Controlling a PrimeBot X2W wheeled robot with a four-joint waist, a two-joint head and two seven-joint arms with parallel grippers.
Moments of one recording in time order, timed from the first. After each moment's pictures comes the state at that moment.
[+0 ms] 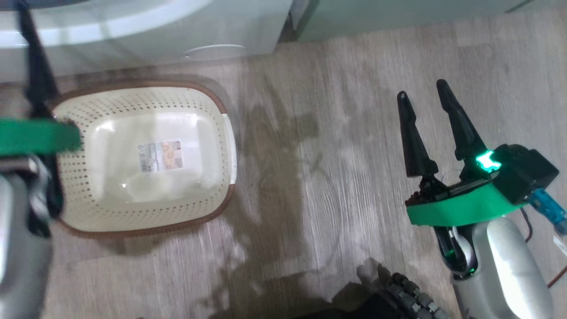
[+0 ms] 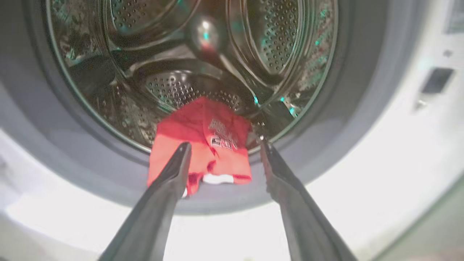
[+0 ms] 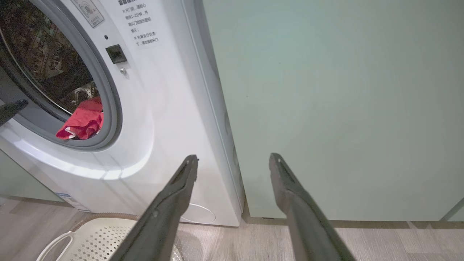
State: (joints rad) left arm -0.52 0.45 -0.14 0.03 -0.44 0.24 -0.26; right arm -0.24 -0.05 0.13 -0.02 0.26 0.13 -0.25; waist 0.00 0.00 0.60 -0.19
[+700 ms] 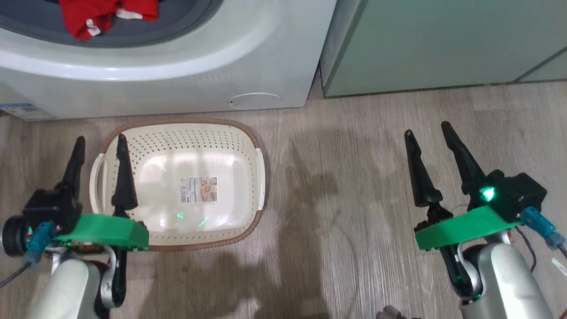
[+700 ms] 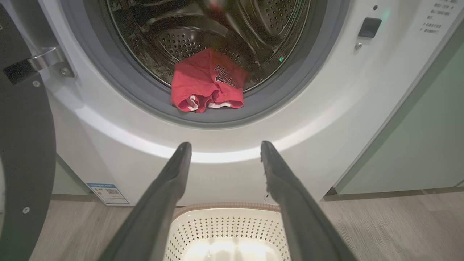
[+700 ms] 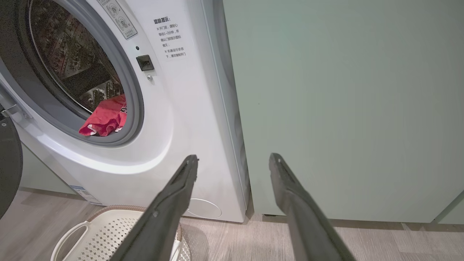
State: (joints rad) left arm -0.15 0.32 -0.20 0.02 -0.40 0.24 -0.26; right arm -0.14 -0.05 0.07 0.03 0.22 0.13 -0.20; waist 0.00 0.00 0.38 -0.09
